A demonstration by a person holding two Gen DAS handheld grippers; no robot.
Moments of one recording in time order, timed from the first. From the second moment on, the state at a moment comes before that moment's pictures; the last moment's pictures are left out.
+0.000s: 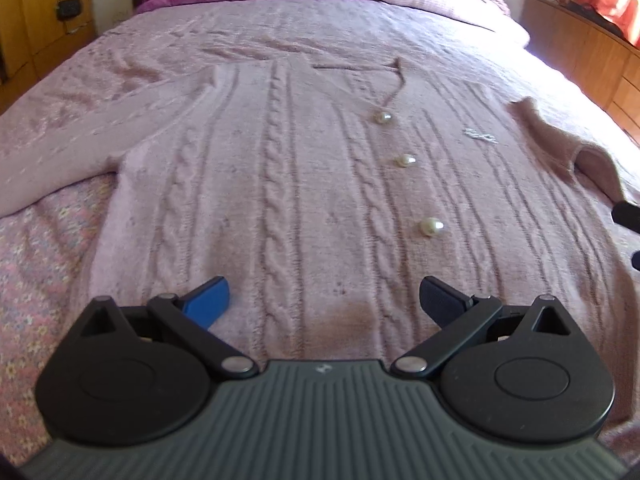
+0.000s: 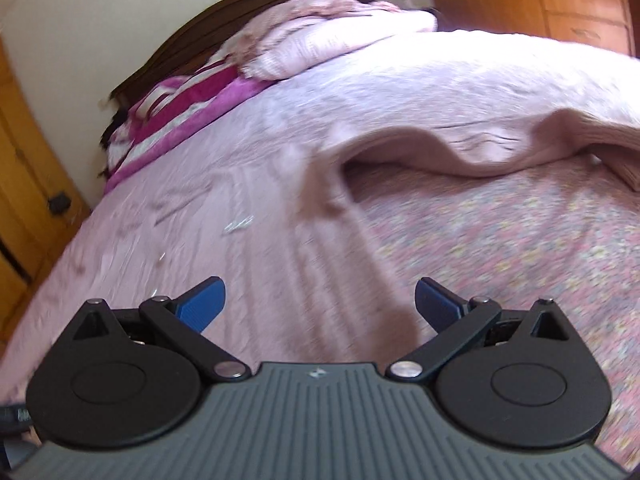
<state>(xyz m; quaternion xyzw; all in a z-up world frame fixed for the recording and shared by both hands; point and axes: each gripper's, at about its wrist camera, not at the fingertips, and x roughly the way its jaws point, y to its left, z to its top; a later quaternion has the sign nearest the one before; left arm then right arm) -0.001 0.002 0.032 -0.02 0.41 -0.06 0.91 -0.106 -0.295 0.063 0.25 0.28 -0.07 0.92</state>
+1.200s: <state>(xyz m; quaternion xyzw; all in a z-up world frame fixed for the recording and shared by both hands) 0.030 -0.018 0.011 0.04 0.42 -0.04 0.91 -0.043 -0.501 0.020 0.38 0.19 -0.21 0.88</state>
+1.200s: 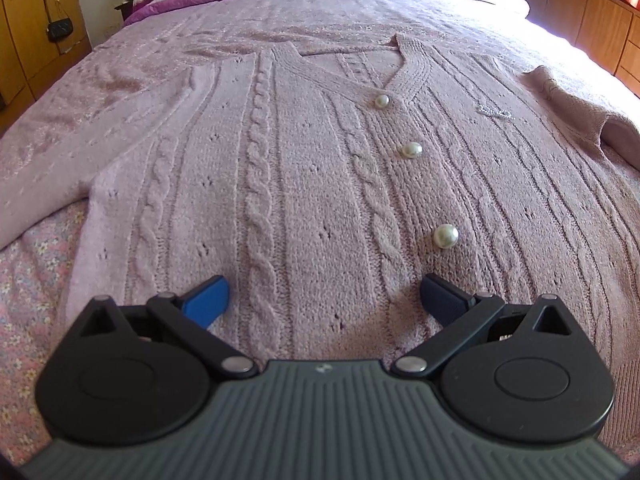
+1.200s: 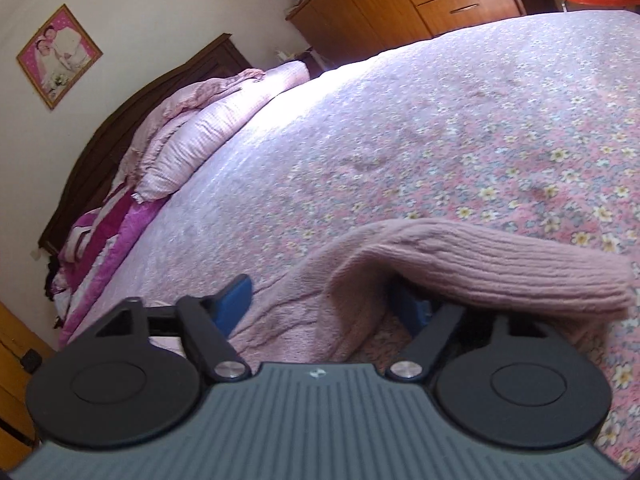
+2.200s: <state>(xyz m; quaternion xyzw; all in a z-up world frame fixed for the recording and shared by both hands) 0.042 0.042 0.058 0.01 0.39 -0.02 0.92 -0.048 -0.447 0.144 0.32 0.10 -0.14 0.93</state>
